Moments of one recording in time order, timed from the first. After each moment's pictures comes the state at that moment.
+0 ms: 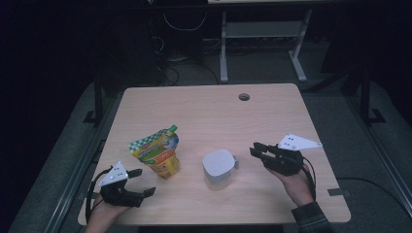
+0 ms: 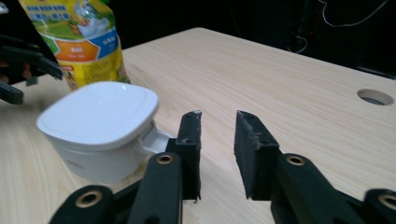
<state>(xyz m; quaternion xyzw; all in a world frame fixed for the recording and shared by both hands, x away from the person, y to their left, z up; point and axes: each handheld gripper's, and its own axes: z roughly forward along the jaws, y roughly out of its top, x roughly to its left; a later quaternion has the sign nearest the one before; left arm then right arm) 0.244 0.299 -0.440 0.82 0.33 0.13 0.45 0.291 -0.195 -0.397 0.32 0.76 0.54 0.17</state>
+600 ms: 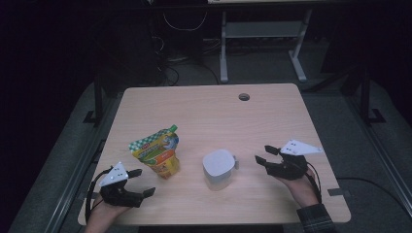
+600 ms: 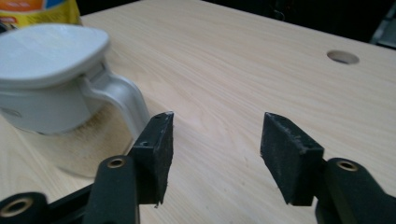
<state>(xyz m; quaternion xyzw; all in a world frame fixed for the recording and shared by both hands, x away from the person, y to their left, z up) 0.244 0.300 -0.442 0.82 0.33 0.13 0.45 0.290 -0.212 -0.424 0.36 0.77 0.49 0.19</state>
